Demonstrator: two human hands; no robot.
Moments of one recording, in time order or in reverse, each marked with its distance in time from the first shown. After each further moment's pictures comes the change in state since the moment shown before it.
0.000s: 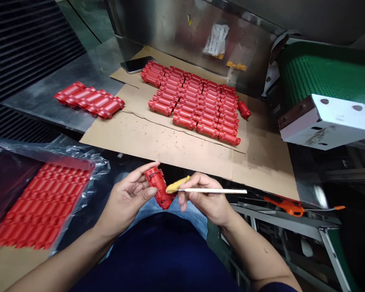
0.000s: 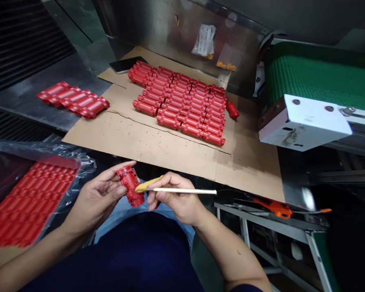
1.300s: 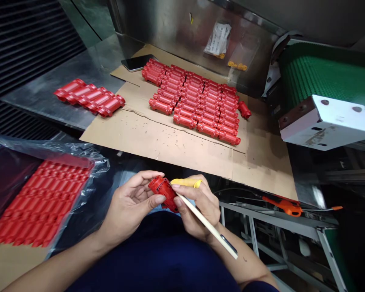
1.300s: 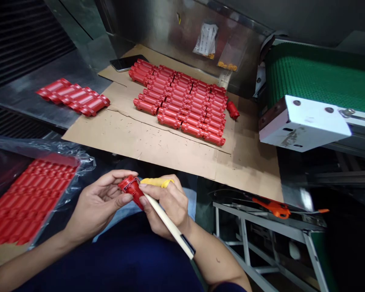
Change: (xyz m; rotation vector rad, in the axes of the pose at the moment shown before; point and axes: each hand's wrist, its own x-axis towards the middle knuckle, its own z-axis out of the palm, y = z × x) left_hand -0.010 0.005 0.018 0.056 0.075 0.065; right_hand 0.000 0.005 0.035 -1.090 0.275 -0.716
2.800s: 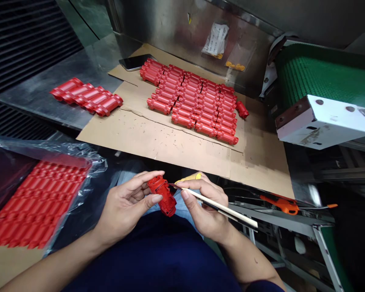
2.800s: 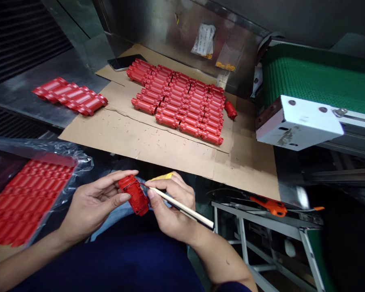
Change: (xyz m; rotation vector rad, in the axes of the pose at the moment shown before) left_hand -0.001 0.001 -0.006 0.085 -0.021 0.074; right_hand 0.012 -0.011 -0.022 0.142 -0.086 0.307
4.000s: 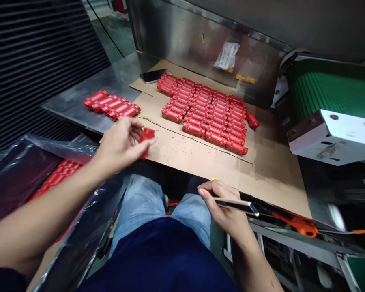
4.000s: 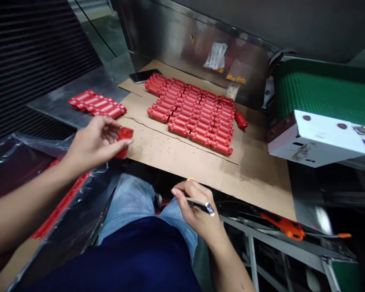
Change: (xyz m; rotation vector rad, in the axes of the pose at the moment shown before) left_hand 0.118 0.053 -0.061 0.697 0.145 0.229; right_hand 0.006 0.021 -0.039 -0.294 -0.241 0.100
